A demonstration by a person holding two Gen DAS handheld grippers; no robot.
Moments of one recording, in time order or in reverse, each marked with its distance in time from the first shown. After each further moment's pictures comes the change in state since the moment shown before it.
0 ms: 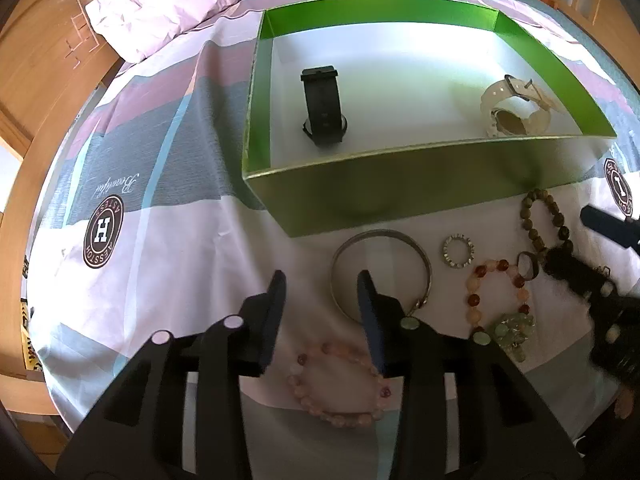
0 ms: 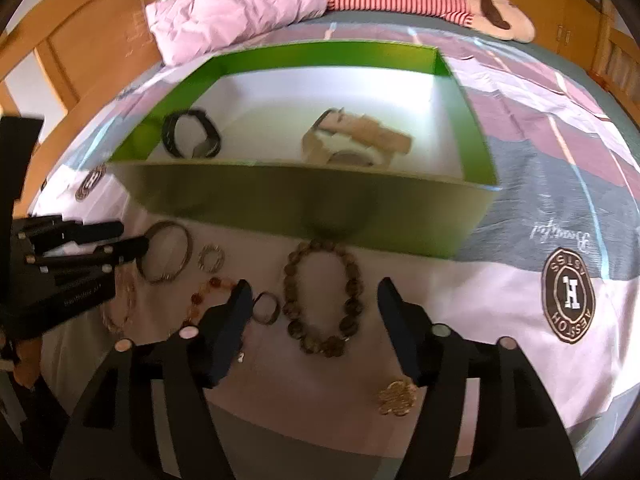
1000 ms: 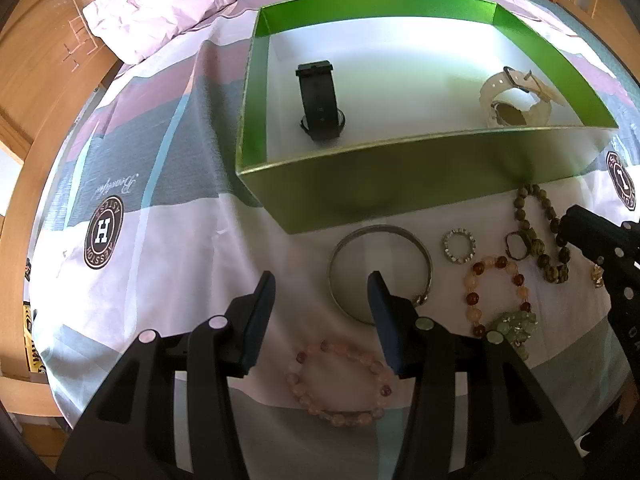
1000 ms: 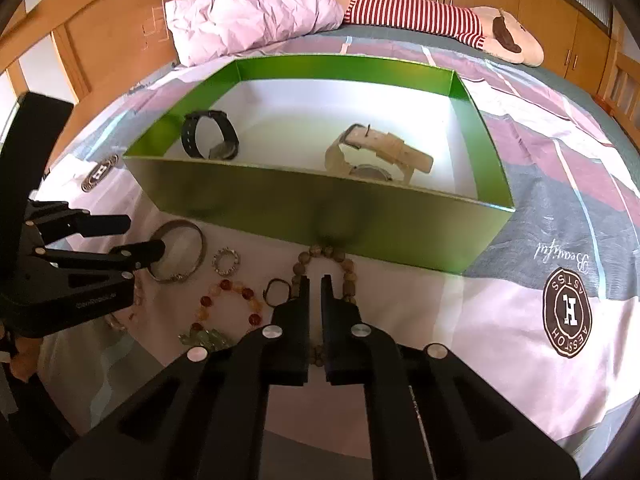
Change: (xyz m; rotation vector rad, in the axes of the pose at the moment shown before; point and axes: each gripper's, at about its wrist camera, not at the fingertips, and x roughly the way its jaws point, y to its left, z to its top) left arm 0.000 -0.006 -0.004 0.010 0.006 0.012; right arm -0.014 0.006 -0.002 -0.036 -0.077 -0.001
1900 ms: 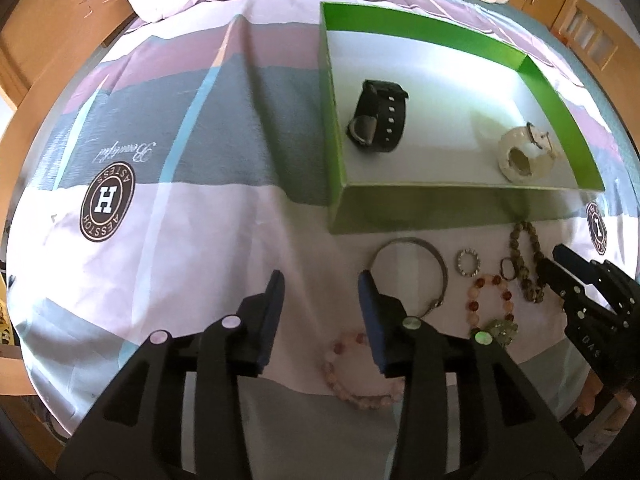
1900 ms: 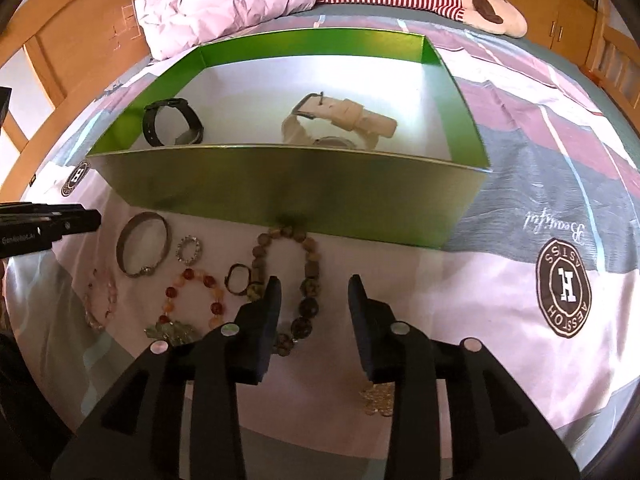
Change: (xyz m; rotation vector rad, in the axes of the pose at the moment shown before) left arm -0.002 0.062 0.009 -0.143 0.051 -0.137; right arm 0.014 -0.016 0.000 0.079 0.068 0.003
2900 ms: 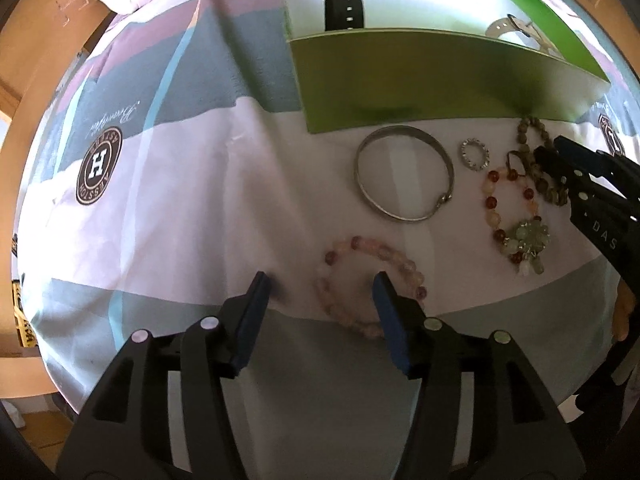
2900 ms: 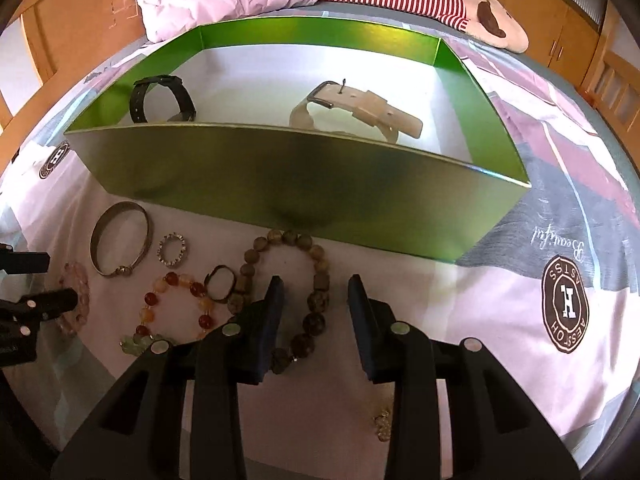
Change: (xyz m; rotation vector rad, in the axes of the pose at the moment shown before) left arm 0.012 -0.027 -0.053 0.136 0.118 0.085; right arm 0.022 0.013 0.004 -0.066 0.009 -0.125
